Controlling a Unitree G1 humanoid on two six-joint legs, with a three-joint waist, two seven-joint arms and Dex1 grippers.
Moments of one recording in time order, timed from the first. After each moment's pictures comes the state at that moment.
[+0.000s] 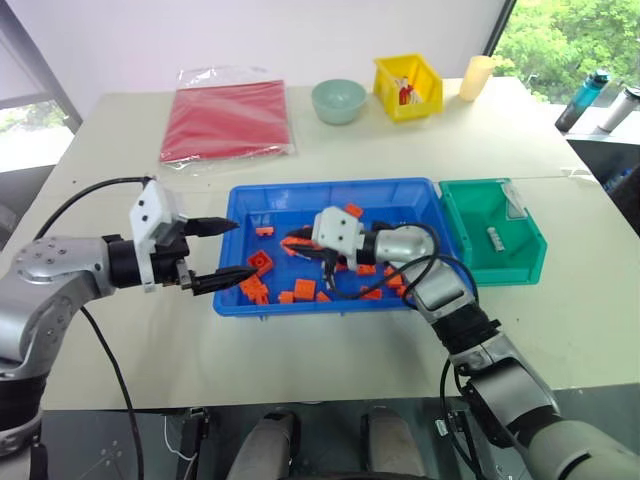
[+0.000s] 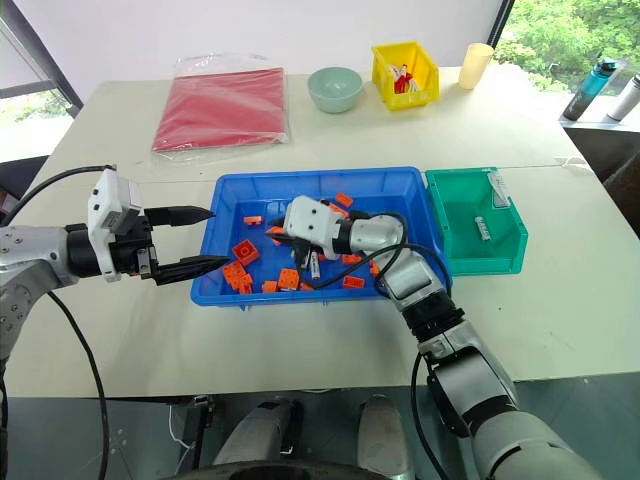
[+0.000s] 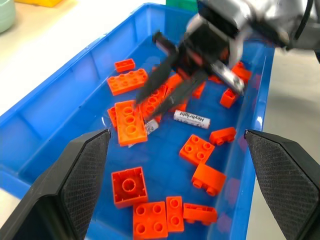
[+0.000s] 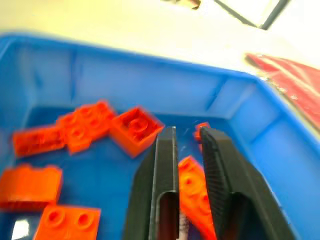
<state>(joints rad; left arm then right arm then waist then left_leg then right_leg) -0.27 0.91 0.20 -0.38 -0.68 0.67 -1.00 -0.71 -0.28 0.30 0.25 0.02 0.06 0.86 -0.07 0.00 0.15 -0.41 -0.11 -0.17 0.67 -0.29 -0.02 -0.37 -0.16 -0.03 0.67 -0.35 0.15</state>
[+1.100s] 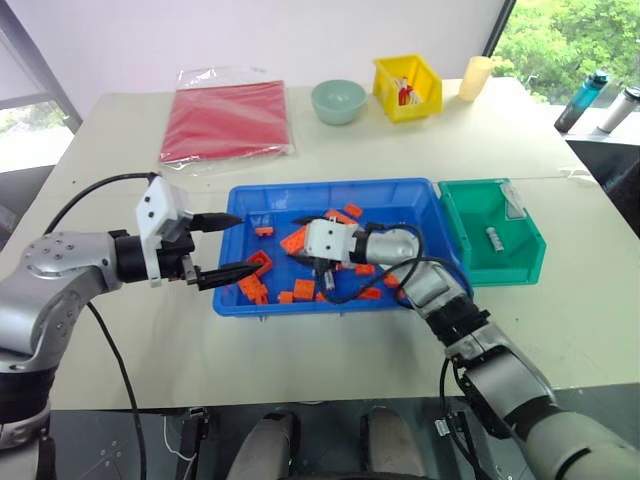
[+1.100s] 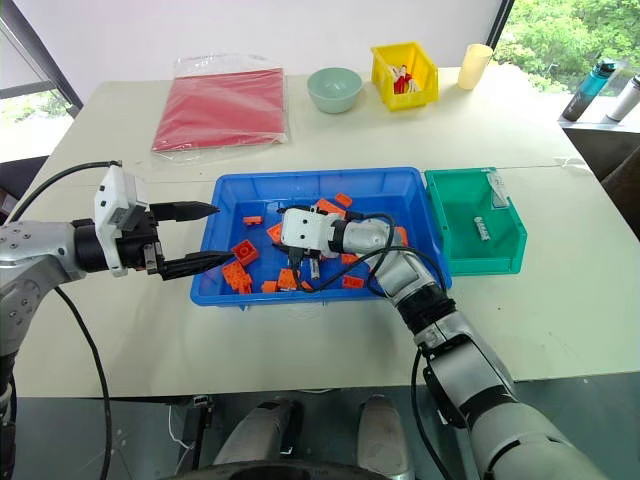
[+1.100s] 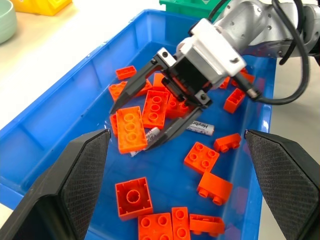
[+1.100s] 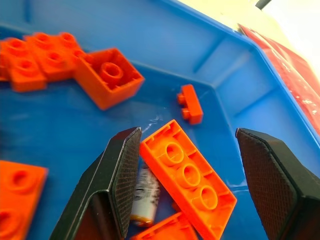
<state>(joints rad) -0.31 0.89 0.17 -0.37 -0.66 0.65 -0.99 -0.77 -0.26 0.40 0.48 -0.22 -0.19 0.72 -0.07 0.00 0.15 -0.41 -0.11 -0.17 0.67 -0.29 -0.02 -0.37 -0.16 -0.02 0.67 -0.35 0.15</state>
